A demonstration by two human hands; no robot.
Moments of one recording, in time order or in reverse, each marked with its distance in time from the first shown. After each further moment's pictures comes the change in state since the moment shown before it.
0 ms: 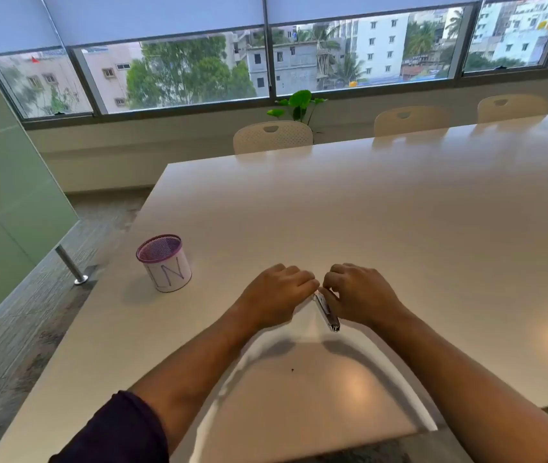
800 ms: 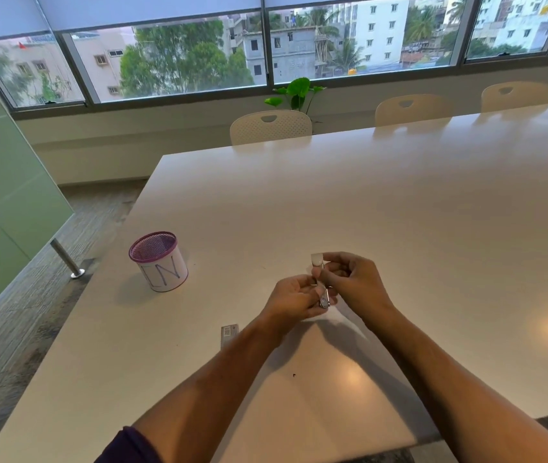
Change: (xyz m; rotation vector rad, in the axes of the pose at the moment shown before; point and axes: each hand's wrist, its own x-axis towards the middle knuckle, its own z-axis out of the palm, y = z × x) left_hand 0.017 0.036 0.012 -1.789 0.053 -1.120; right_hand 0.012 -0.006 0.015 1.147 0.118 0.640
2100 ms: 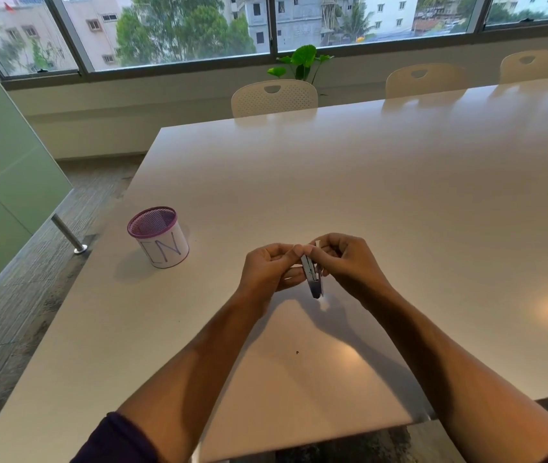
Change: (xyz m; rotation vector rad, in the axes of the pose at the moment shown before) left_hand -0.014 0.010 -0.033 -0.005 0.171 0.143; right_hand -0.003 -0.013 0.016 -0.056 -0.141 -0.105
